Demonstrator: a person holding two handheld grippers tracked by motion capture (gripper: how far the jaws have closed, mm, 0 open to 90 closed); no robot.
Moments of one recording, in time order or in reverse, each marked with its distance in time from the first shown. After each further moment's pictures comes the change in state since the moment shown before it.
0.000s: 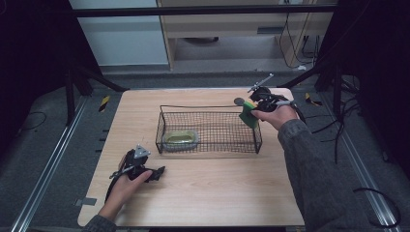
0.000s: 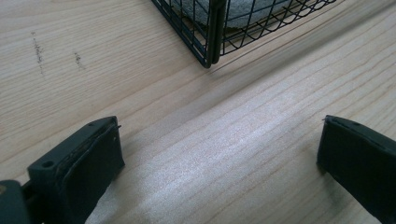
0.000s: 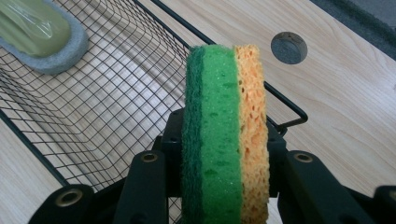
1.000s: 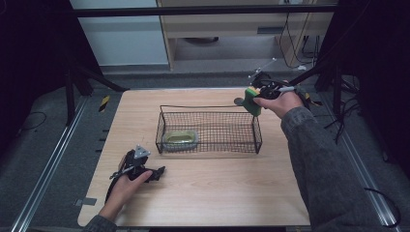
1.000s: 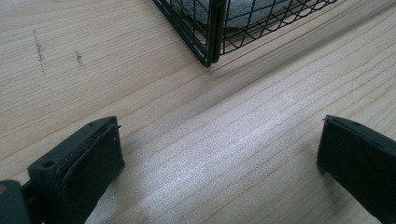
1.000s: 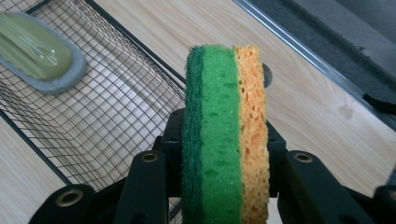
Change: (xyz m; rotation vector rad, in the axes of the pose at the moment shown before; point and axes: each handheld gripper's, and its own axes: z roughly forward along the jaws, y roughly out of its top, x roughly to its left) left arm -0.001 0.000 -0.001 0.002 0.005 -0.002; right arm -0.002 0.030 -0.040 -0.024 -0.063 -0.035
